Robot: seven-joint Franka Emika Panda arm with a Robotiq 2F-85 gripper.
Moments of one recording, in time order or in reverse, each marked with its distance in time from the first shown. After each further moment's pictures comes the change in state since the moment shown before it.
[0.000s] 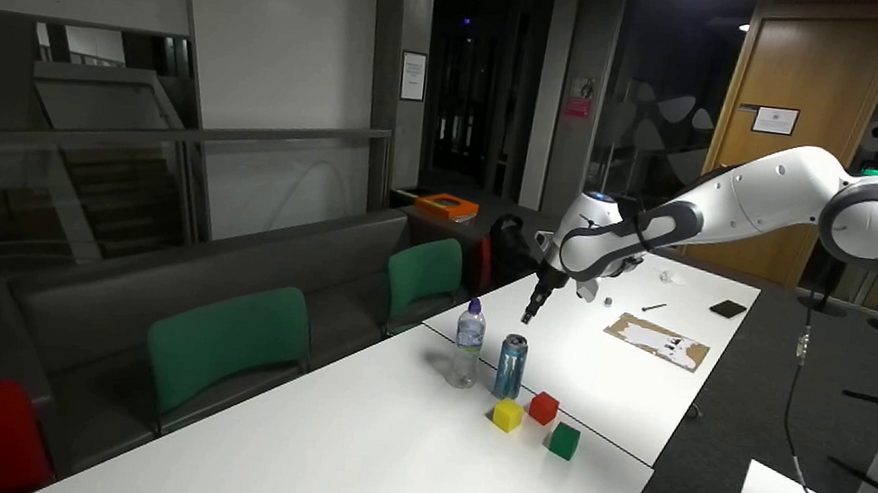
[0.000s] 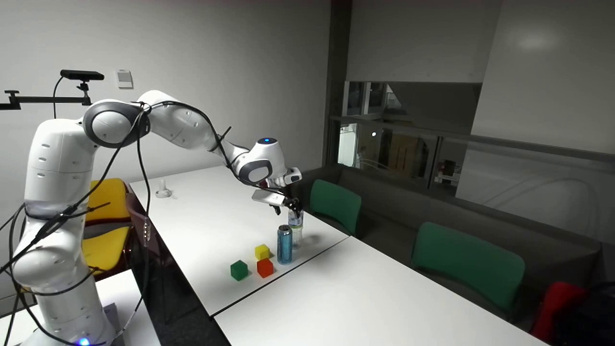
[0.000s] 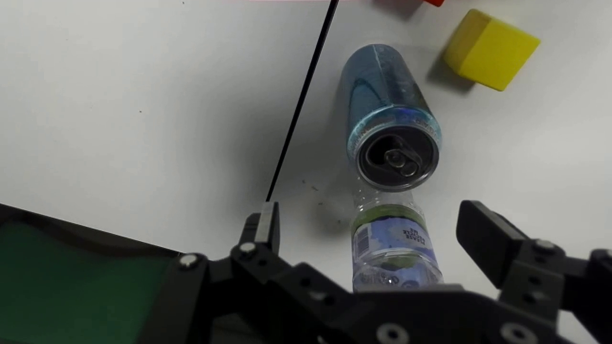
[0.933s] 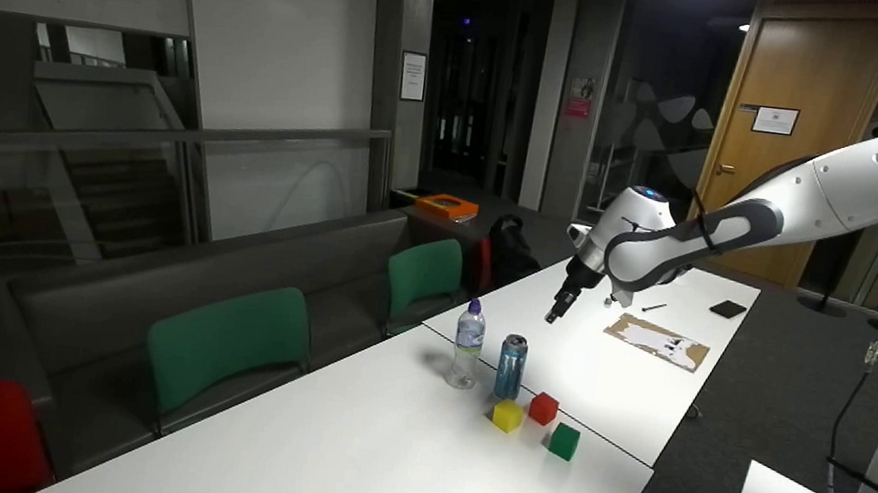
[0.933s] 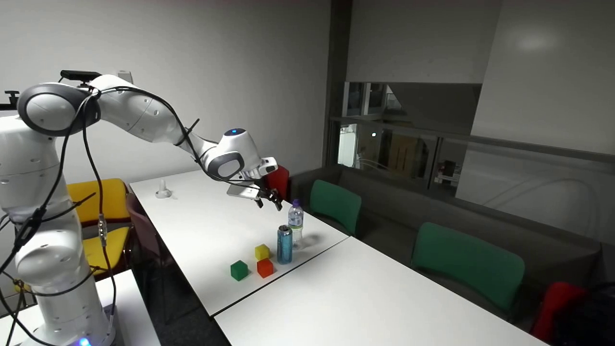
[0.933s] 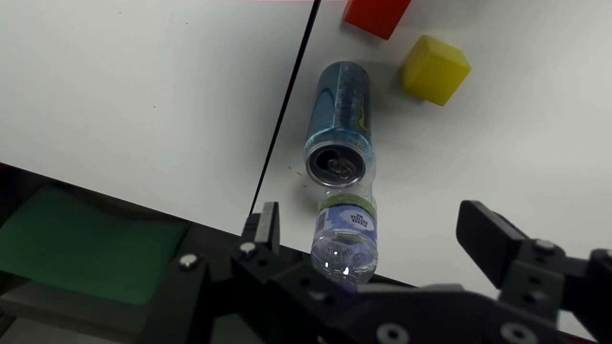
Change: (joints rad) arm 0.077 -0.306 -0.044 -0.326 -0.040 0.132 0.042
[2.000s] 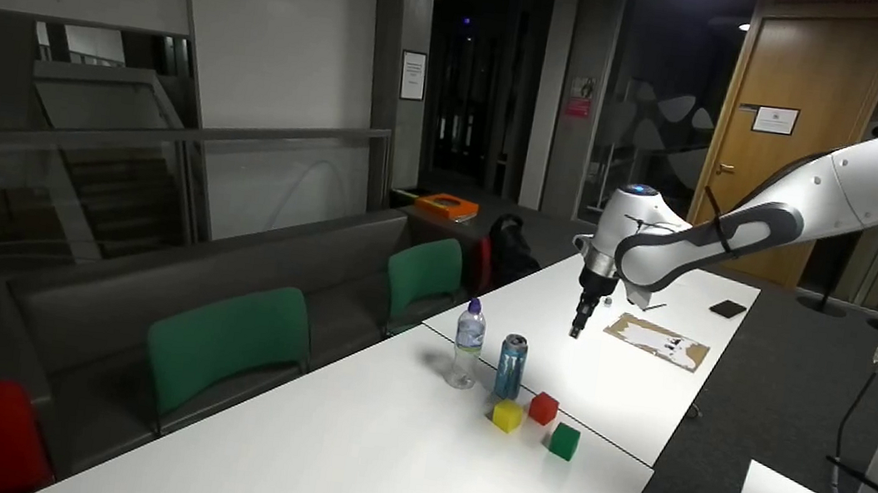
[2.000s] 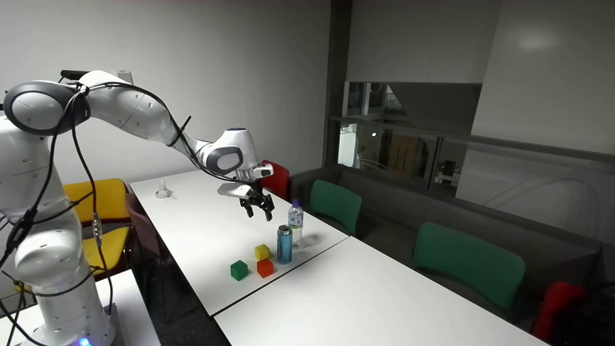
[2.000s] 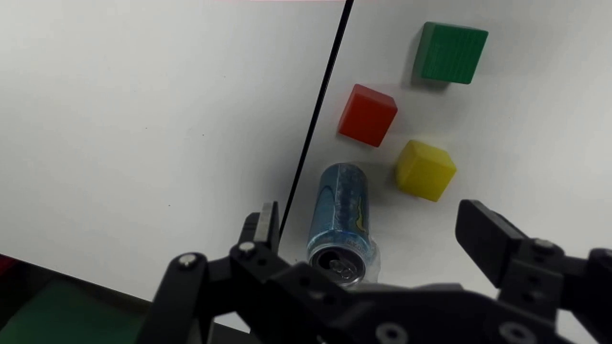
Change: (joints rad) arm -0.011 -0.050 -0.001 -0.007 -0.203 -0.262 0.196
